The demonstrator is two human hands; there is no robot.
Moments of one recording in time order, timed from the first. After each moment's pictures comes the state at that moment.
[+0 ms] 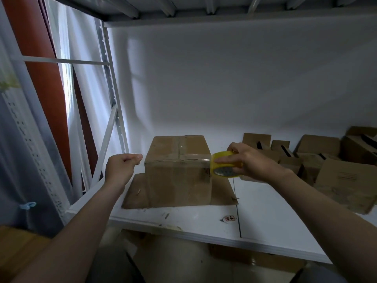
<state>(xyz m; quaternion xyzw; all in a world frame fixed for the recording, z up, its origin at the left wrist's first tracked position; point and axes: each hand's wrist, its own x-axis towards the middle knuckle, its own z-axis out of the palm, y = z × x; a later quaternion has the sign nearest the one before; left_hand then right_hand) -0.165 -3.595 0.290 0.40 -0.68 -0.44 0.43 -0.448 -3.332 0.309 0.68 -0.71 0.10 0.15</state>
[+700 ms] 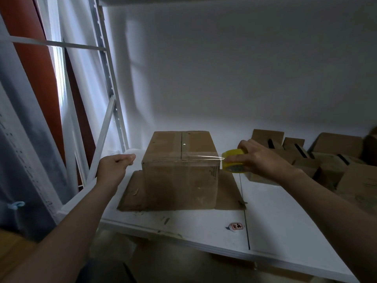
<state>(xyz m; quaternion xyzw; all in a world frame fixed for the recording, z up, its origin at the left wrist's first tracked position) -0.188 -3.649 0.258 0.41 -0.67 -0.44 0.44 -0.501 -3.368 0.286 0.67 -0.71 0.03 0.22</state>
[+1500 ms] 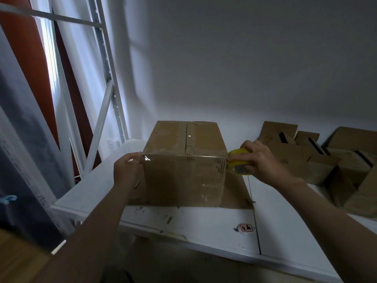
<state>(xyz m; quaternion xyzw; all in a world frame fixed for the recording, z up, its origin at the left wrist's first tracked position) -0.231 -3.670 0.206 0.45 -0.64 -0.45 0.43 -0.518 -3.413 0.232 0.64 -0.72 0.19 0.19</state>
